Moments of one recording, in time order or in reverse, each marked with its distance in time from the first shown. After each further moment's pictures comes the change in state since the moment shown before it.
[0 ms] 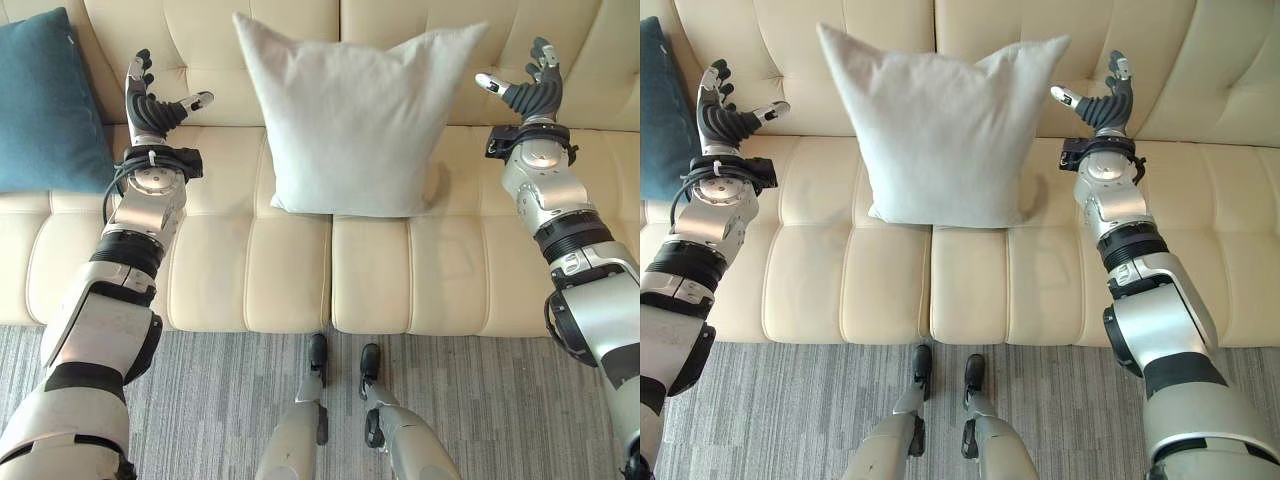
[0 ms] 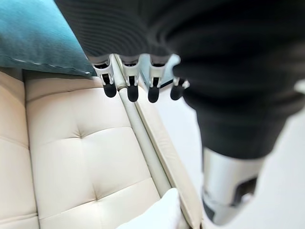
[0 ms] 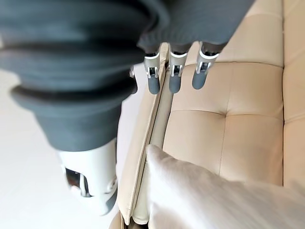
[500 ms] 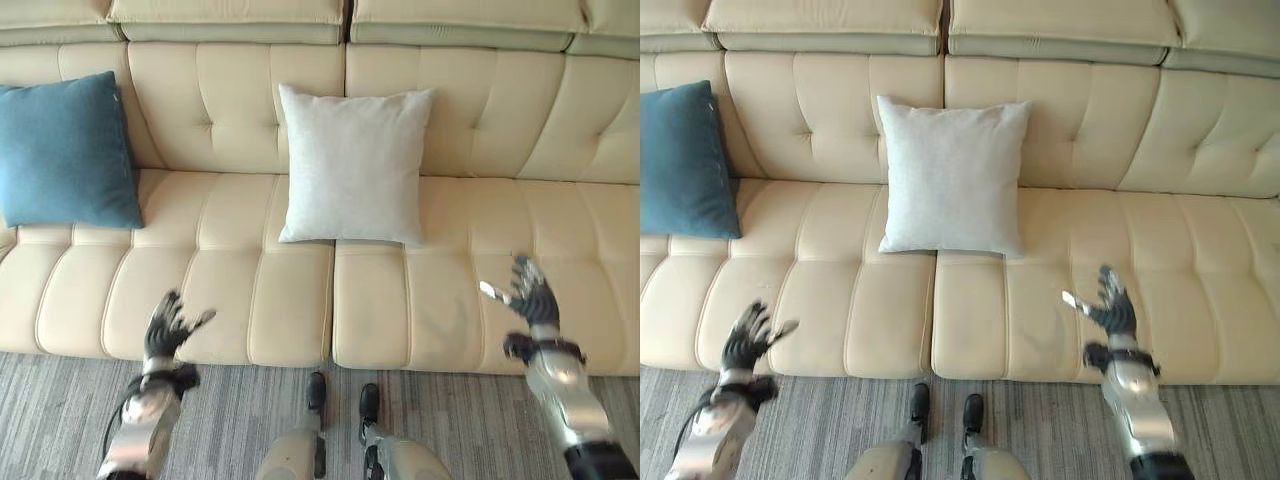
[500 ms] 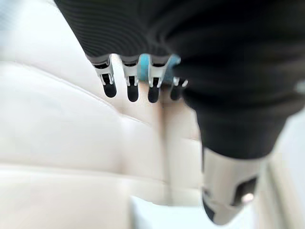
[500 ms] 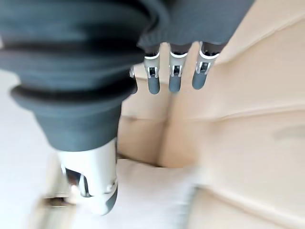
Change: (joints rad) left arm 1.284 -0.269 0.473 -0.487 0.114 0.051 -0.243; right arm 1.337 0.116 -0.425 -0.641 -0.321 0.024 0.307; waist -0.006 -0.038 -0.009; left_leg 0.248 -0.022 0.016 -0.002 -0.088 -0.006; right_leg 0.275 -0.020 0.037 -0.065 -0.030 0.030
